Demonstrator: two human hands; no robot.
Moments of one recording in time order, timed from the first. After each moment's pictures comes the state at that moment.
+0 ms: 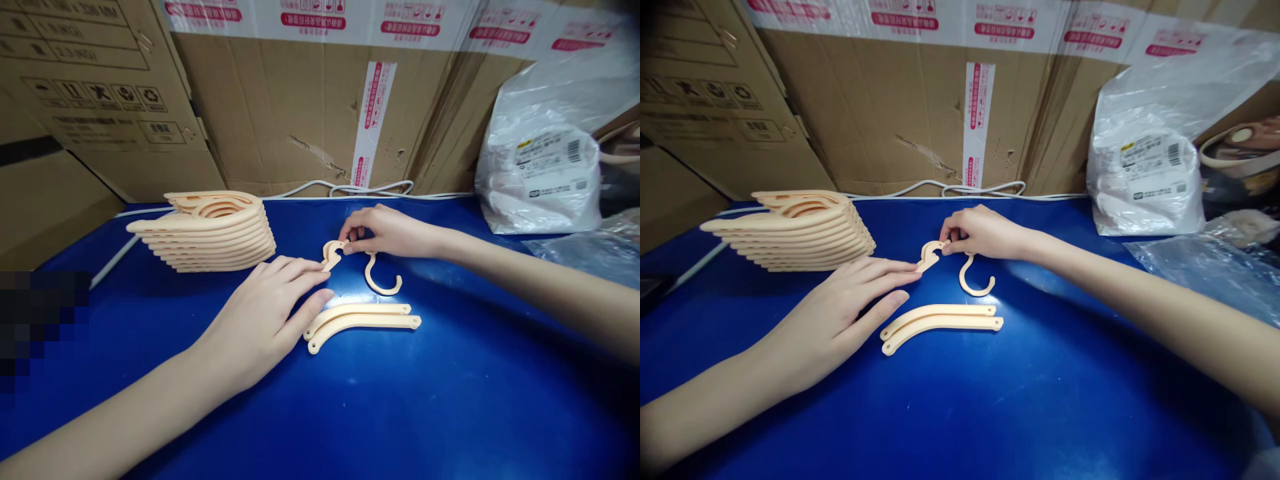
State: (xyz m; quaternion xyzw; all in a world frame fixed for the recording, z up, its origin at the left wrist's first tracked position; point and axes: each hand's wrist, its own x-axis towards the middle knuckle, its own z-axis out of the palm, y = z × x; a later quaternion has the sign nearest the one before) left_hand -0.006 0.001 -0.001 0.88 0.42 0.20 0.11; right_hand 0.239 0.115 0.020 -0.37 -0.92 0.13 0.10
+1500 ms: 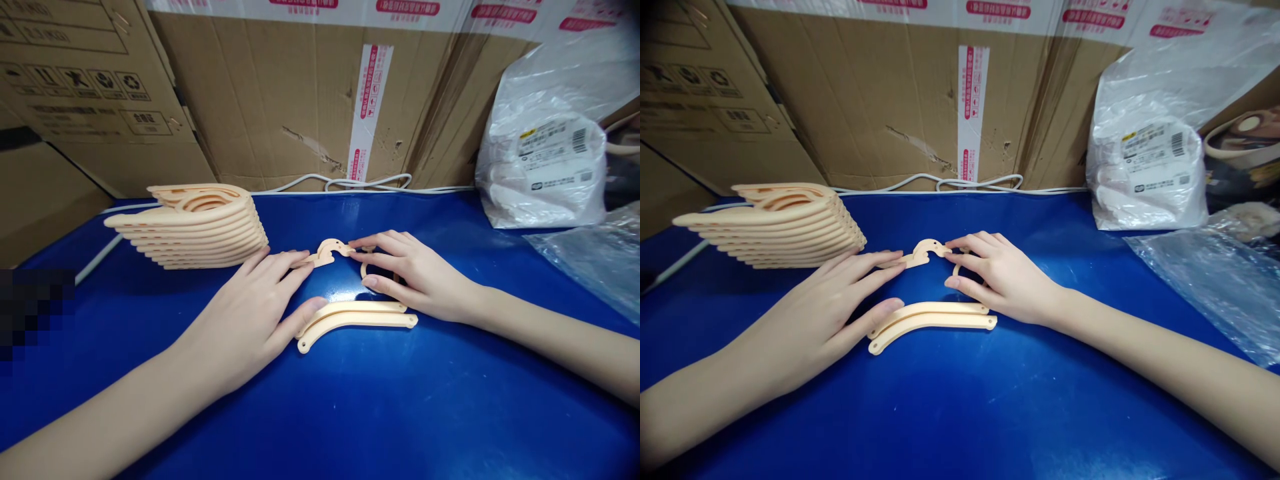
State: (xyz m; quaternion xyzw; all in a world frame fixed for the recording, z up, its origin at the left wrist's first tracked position) left_hand -0.005 0.001 -0.003 0.90 0.41 0.16 0.01; right_hand 0.268 0.037 -0.011 -0.33 -0.92 0.04 0.19
